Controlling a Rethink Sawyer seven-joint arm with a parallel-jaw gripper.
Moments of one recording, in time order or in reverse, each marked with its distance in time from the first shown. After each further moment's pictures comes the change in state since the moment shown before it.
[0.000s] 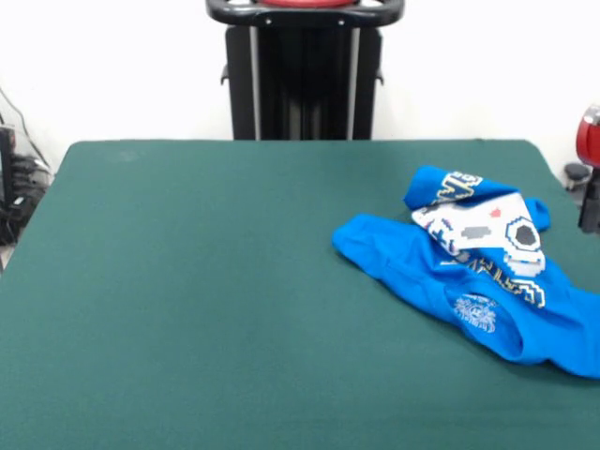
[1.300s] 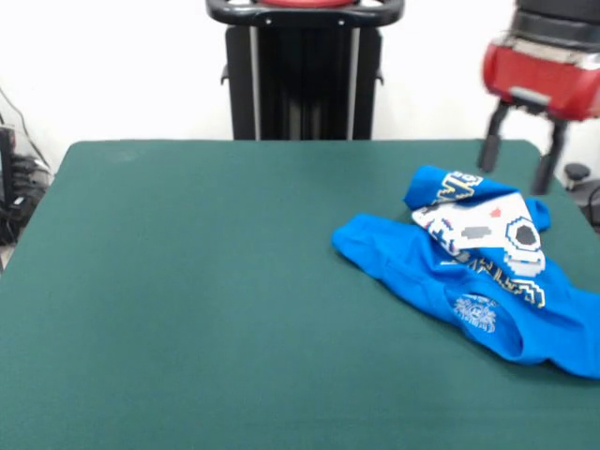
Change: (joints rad) arm -0.031 -0.147 -0.080 0.180 -0.142 -0.088 0.000
